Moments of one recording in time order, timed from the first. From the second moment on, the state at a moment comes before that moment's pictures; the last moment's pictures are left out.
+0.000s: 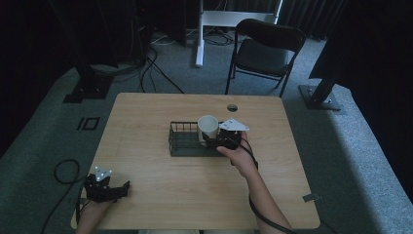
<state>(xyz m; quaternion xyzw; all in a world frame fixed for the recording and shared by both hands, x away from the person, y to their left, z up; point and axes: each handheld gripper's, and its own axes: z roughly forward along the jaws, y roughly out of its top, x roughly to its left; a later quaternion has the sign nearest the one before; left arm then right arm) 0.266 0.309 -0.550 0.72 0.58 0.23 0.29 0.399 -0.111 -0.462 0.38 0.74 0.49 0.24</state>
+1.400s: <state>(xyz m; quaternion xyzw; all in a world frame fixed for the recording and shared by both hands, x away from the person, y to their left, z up) 0.266 0.310 -0.550 0.72 0.58 0.23 0.29 0.355 -0.187 -0.488 0.43 0.72 0.49 0.26</state>
